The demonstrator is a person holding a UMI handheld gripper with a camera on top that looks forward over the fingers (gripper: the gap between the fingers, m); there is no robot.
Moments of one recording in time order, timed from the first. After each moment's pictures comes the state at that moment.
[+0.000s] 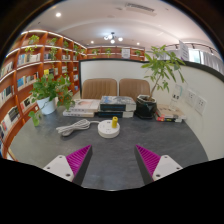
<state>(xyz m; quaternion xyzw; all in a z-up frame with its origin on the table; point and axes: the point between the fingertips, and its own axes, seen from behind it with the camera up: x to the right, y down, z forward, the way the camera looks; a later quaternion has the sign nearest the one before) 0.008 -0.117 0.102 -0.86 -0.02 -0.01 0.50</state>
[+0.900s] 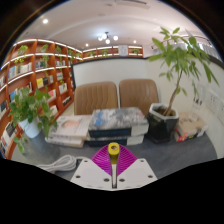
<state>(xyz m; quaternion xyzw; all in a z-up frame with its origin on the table) 0.015 0.111 0.081 -0.86 0.01 0.03 0.51</state>
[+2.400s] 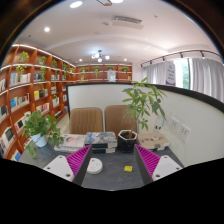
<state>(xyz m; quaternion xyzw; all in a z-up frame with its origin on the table) 0.080 -0.067 0.280 -0.81 0.04 -0.03 0.58</state>
